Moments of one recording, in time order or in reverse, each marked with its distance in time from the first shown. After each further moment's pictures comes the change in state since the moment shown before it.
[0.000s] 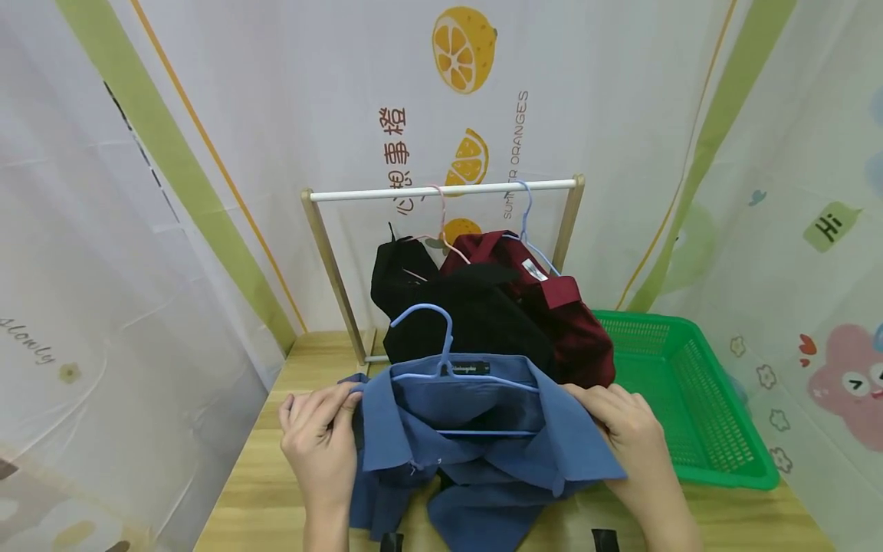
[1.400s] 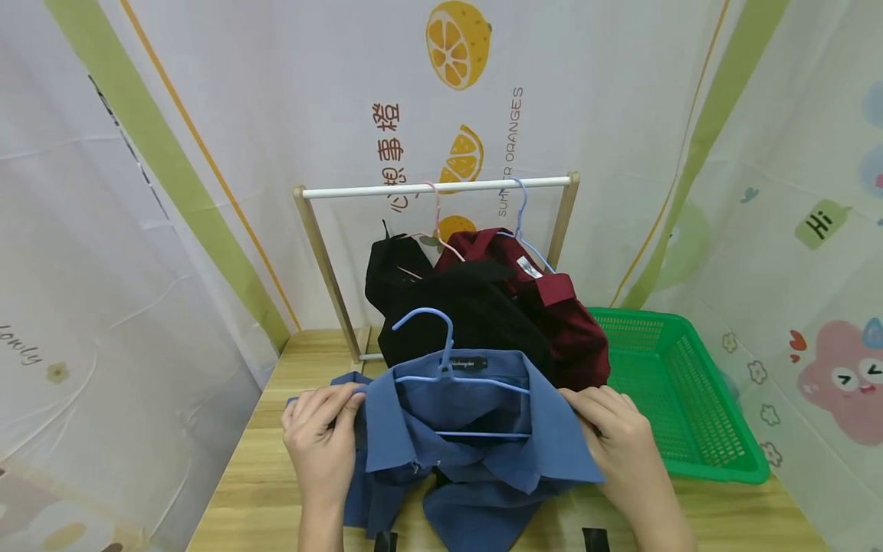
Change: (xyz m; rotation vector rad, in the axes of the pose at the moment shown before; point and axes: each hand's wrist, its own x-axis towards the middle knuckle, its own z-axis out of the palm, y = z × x) left_hand -0.004 -0.009 0.002 -0.027 -0.098 0.008; right_hand -0.001 -0.004 0.000 0.100 0.004 -0.025
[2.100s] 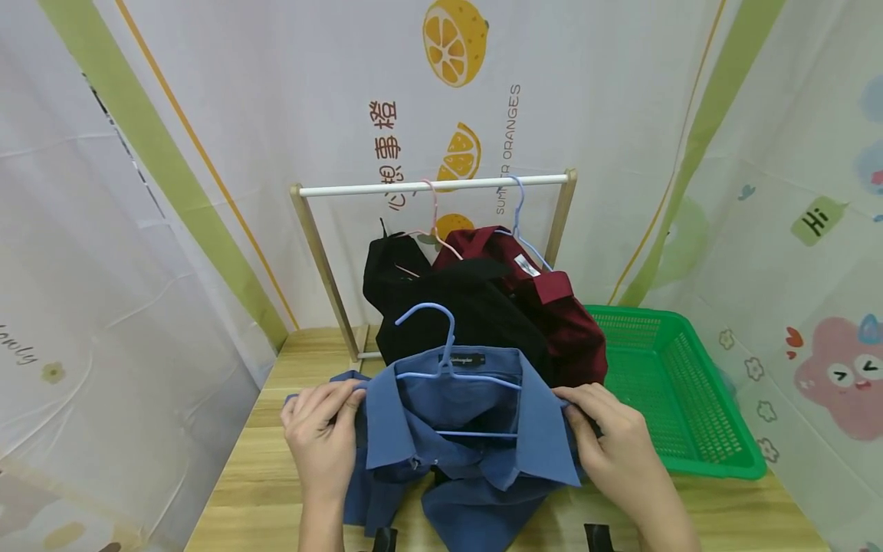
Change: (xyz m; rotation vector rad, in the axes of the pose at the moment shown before) left_hand 0.000 0.002 0.002 0.000 -0.033 -0.063; right_hand 0.005 -0.008 -0.005 0.043 -0.074 0.055
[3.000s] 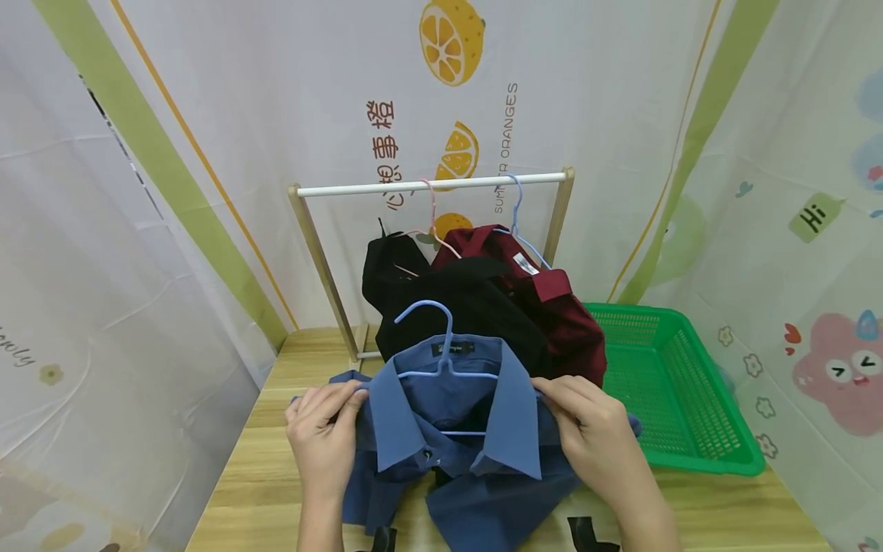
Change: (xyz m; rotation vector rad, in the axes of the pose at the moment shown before) left_hand 0.001 -0.005 0.002 -0.060 -0.017 -0.008; right_hand 0.013 -0.014 0.011 -0.027 -0.022 0.028
